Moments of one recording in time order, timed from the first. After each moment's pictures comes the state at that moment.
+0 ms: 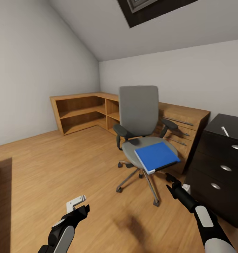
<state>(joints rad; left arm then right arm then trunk) -0.13 -0.01 -0.19 -1.43 0.62 0.50 0.59 -0.53 -0.05 -0.59 -0.72 -0.74 0.59 0.58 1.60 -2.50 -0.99</state>
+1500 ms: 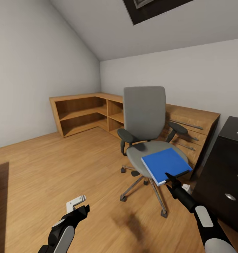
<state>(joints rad) -0.13 -0.01 -0.19 -1.43 0.62 0.50 0.59 -0.53 -0.05 -0.59 -0.72 -0.73 0.59 0.58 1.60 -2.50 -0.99</state>
